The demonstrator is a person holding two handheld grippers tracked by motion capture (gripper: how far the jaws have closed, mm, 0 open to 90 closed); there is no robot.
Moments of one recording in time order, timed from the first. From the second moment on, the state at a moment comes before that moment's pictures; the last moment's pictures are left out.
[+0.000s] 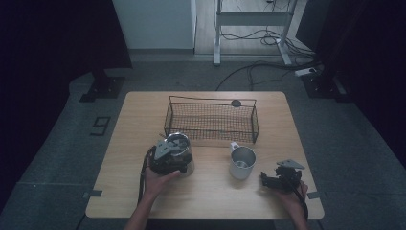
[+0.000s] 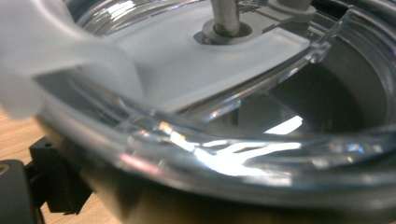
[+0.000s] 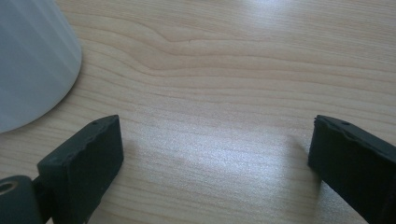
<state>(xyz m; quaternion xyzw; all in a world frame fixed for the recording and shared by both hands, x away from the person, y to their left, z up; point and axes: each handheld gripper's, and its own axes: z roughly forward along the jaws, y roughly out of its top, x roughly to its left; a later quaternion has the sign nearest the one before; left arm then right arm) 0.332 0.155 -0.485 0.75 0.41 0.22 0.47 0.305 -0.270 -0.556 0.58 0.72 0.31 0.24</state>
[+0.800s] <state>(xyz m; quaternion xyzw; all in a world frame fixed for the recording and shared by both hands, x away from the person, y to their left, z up) 0.323 0.154 -0.445 0.75 0.39 0.25 0.47 0.305 -0.271 -0.556 0.58 0.72 0.31 0.24</state>
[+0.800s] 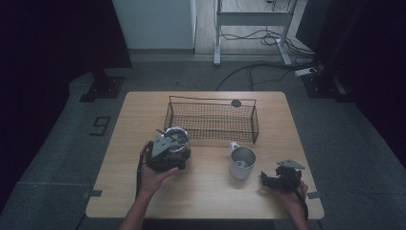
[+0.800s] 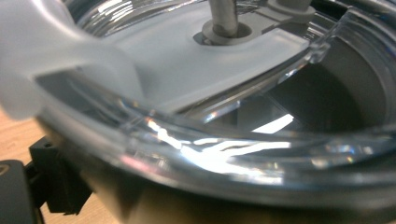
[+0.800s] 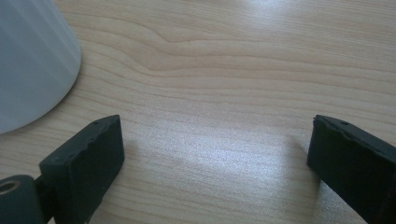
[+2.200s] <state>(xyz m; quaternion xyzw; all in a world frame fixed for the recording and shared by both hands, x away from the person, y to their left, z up) 0.334 0.160 -0.402 0.74 0.39 0.25 0.48 0.305 -0.271 -0.556 0.58 0.71 0.31 0.24</state>
